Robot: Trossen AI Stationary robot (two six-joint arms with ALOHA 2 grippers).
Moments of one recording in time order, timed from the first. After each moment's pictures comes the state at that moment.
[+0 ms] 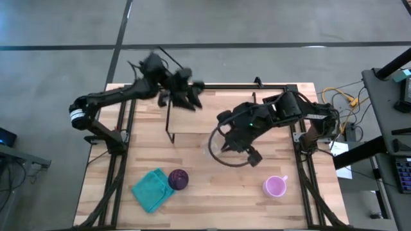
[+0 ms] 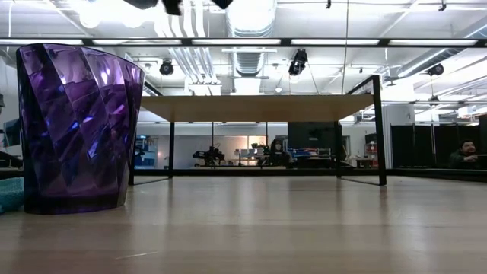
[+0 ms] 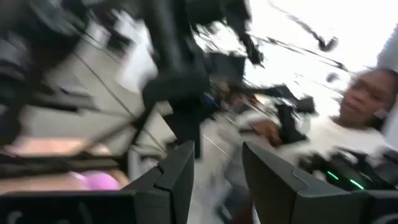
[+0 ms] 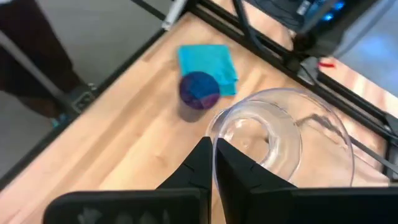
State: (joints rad) left arm 0.48 1.46 1.33 0.56 1.25 -0.84; right arm 0.19 1.81 2.35 -1.32 -0.16 -0.42
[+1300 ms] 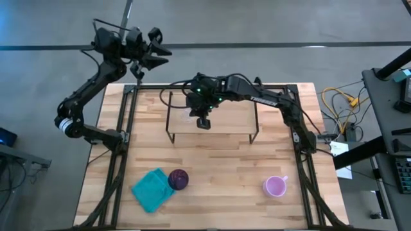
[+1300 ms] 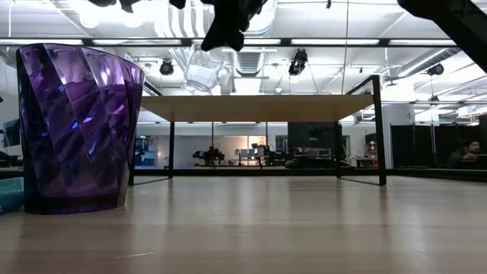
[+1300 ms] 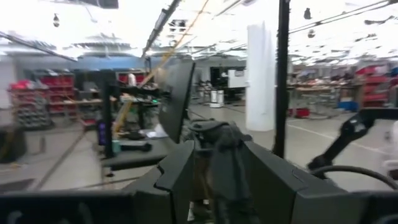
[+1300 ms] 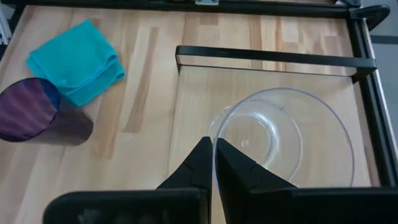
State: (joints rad) left arm 0.97 1.30 1.35 0.56 1.25 -0.46; right arm -0.19 2.15 2.36 -1.08 -0.22 -0.21
